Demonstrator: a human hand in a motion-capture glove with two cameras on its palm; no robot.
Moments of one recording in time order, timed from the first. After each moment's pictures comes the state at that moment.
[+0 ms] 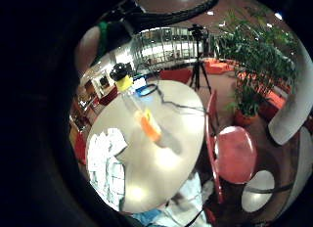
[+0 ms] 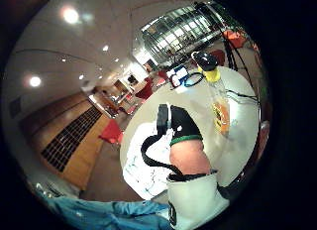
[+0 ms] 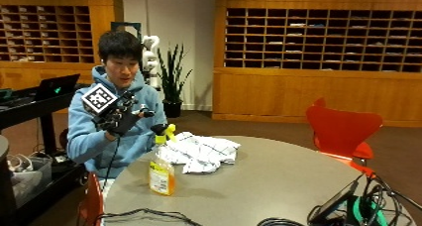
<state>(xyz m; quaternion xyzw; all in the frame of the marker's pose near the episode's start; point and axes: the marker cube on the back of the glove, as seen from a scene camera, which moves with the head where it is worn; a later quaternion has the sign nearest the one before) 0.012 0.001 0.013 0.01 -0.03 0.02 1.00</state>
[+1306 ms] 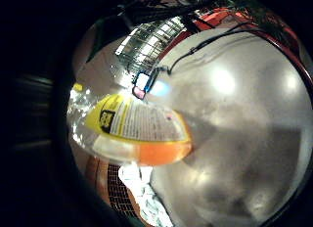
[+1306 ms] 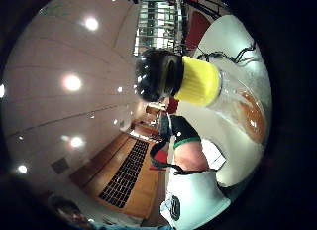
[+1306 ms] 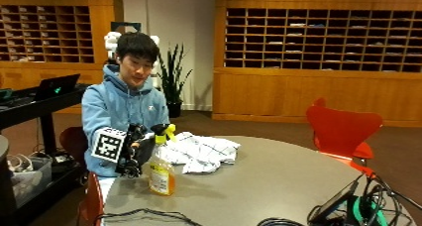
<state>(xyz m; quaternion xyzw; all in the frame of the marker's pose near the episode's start) 0.055 -0.039 0.159 -0.05 -0.26 0.25 0.93</state>
